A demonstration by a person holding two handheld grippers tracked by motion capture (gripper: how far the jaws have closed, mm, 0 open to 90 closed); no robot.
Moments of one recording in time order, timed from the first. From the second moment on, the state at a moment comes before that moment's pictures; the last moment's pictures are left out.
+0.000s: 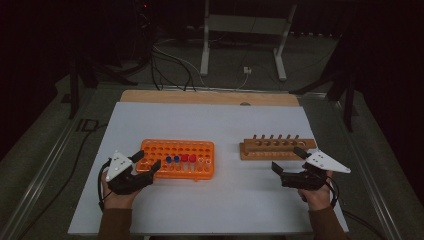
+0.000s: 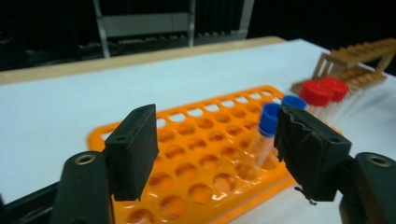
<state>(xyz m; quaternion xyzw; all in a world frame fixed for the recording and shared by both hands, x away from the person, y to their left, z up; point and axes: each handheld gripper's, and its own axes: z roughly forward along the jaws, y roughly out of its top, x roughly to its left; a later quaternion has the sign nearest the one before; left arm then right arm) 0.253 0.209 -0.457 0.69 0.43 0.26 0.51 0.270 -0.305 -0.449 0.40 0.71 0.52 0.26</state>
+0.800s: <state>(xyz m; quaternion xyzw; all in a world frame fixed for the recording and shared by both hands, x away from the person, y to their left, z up) 0.249 0.233 -0.454 0.63 0.48 0.29 0.53 0.270 -0.303 -0.453 0.39 0.71 0.52 0.27</state>
